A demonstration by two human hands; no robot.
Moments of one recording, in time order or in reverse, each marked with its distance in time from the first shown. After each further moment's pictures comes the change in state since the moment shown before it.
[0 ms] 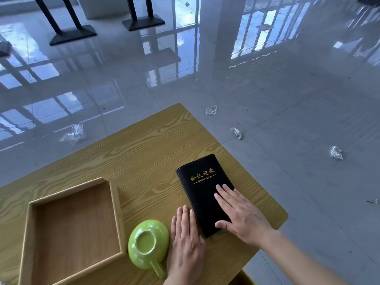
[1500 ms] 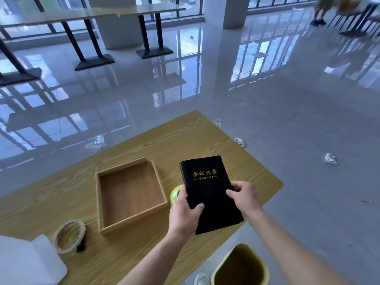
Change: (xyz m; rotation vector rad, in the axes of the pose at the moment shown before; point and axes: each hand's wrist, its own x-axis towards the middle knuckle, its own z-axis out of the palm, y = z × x) left_hand -0.103 -0.033 -0.142 -0.908 0.066 -0.219; right_hand -0.059 -0.155 -0.068 1.010 0.355 0.733
